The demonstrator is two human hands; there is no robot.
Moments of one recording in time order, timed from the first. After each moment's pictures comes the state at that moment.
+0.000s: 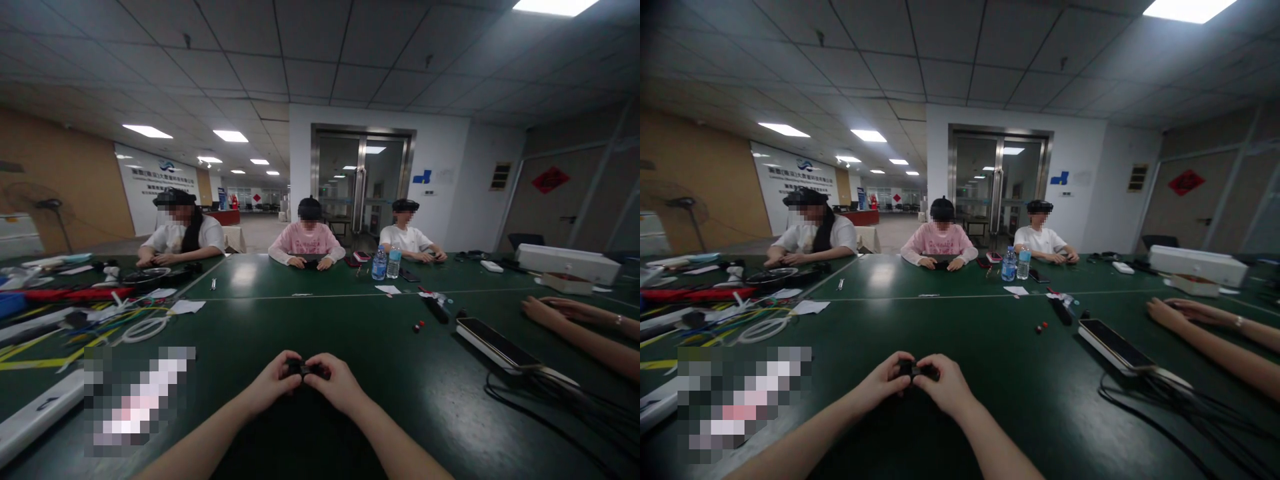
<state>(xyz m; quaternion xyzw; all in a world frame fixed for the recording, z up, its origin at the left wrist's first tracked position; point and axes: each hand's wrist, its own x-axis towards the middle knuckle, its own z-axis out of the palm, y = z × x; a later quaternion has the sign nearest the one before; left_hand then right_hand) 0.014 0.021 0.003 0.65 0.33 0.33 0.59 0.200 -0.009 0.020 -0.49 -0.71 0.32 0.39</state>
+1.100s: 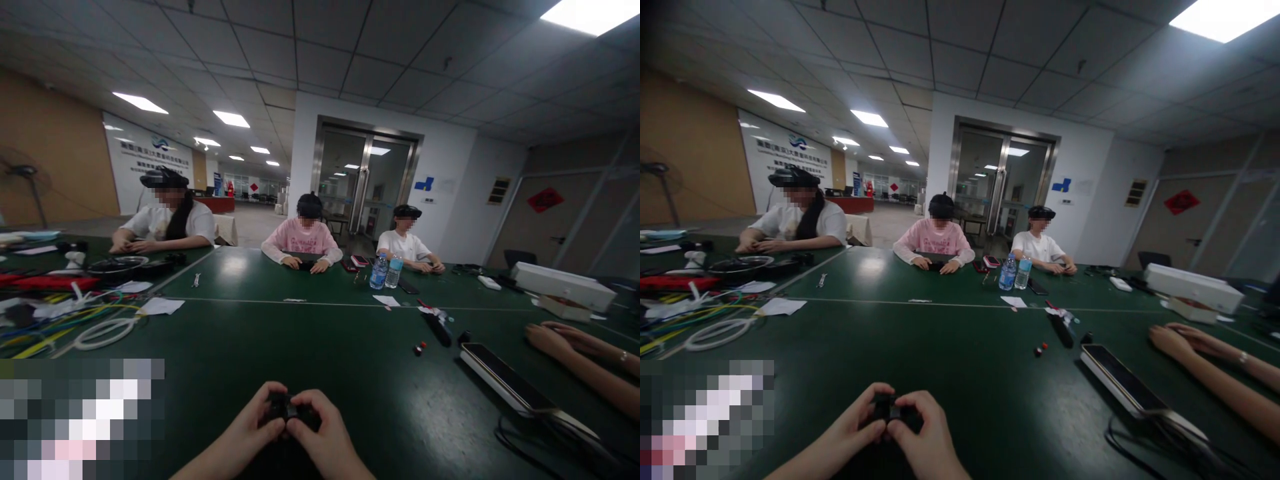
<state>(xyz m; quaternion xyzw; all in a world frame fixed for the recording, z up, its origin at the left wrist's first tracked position) 0.012 0.013 -0.013 0.61 0.29 0.35 0.65 0.187 -0.017 0.015 -0.50 -0.66 0.38 0.41</state>
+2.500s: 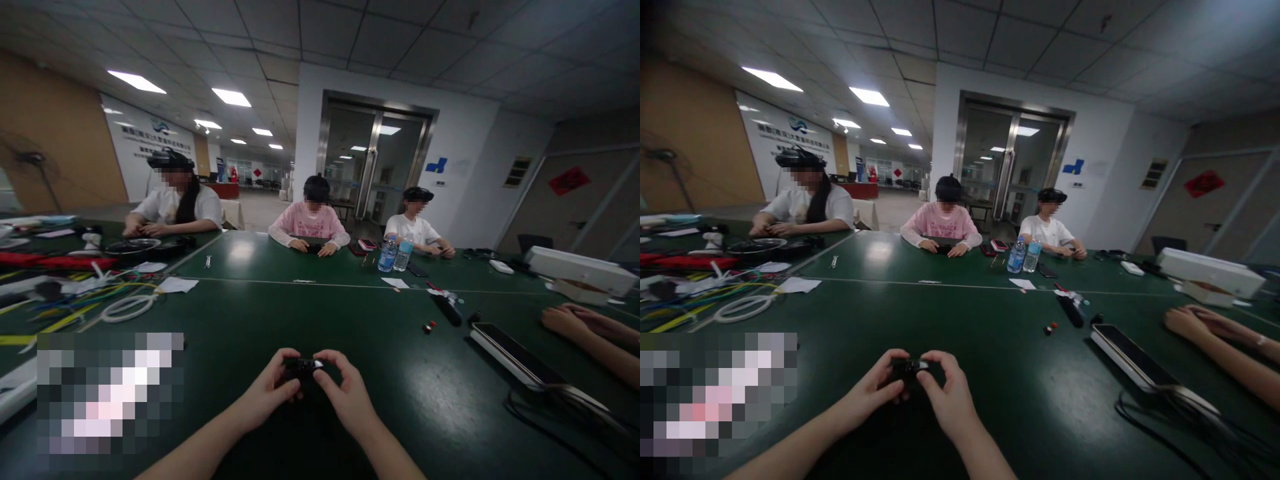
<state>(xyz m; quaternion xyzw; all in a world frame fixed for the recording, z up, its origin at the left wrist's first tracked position) 0.011 0.012 0.001 0.61 0.32 0.35 0.64 0.195 -0.014 0.018 -0.49 -0.65 0.35 0.46</state>
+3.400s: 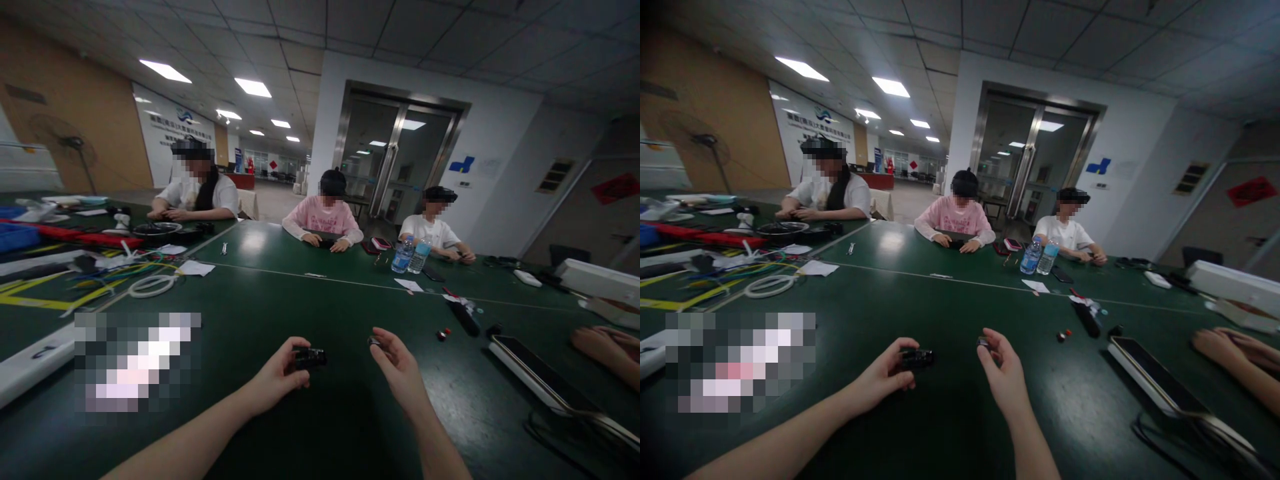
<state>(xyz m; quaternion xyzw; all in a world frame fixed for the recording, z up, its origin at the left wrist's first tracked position) 0.007 0.011 0.006 0.62 0.33 0.35 0.62 0.266 0.006 0.025 -0.56 -0.55 0.33 0.52</state>
